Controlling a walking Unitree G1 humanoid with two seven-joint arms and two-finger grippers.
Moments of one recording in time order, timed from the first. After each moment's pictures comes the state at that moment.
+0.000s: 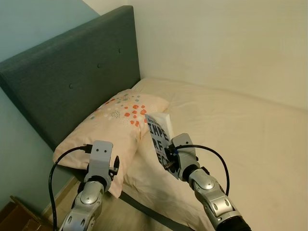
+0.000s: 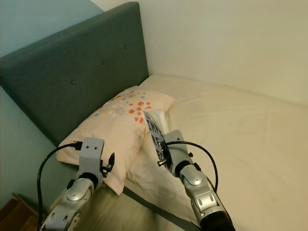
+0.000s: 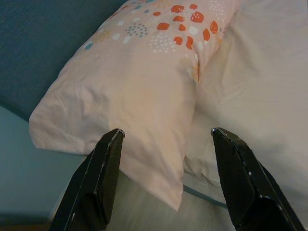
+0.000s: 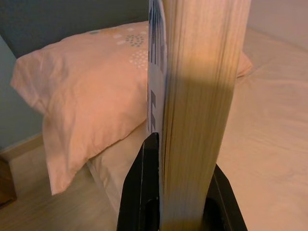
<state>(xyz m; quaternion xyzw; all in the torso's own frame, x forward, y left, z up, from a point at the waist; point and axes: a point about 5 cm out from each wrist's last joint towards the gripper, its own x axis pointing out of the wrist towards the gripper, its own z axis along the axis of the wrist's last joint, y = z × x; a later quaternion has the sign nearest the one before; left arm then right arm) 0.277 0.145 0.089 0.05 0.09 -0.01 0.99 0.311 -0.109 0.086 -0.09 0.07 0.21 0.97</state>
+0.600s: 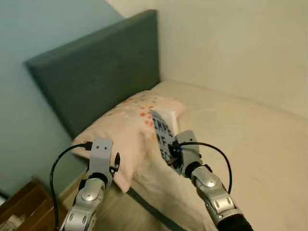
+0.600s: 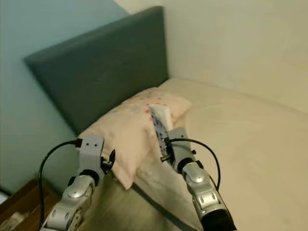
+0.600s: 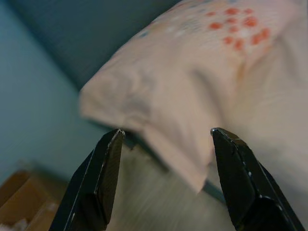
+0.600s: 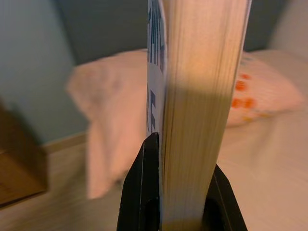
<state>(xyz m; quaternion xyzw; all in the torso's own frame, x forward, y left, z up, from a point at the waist) 0.281 0.143 0.094 0.05 0.08 -0.01 1.00 0.315 -0.110 0.091 -0.08 0.06 0.20 0.98</state>
